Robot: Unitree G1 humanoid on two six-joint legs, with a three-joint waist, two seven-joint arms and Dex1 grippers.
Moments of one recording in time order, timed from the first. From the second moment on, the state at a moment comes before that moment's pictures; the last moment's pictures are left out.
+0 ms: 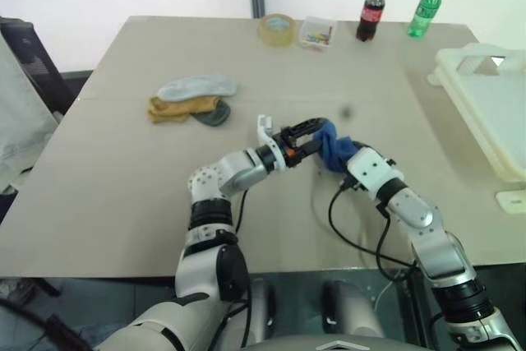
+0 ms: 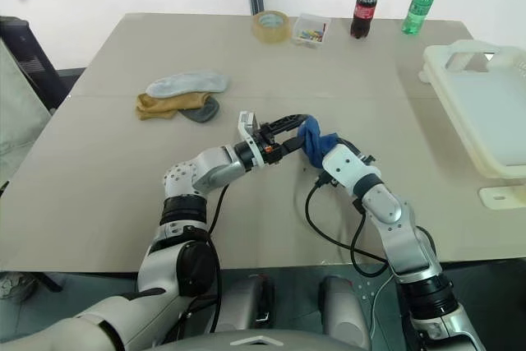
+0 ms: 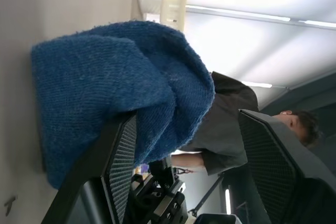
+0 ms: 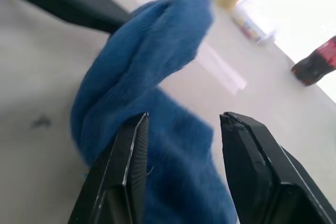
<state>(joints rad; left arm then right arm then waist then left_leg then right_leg) -0.77 -0.03 0.49 0.56 -1.40 1.24 0.06 -0.15 -0.35 0.18 -0.25 -0.25 0.23 0.35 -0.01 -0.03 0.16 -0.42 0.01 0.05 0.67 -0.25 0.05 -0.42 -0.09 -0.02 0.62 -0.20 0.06</state>
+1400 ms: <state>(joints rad) -0.88 -0.06 0.43 0.73 -1.03 1.27 -0.23 -0.32 -0.14 -0.26 -0.30 0.49 1.05 0.12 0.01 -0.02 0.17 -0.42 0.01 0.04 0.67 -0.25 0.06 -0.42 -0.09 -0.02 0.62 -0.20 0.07</state>
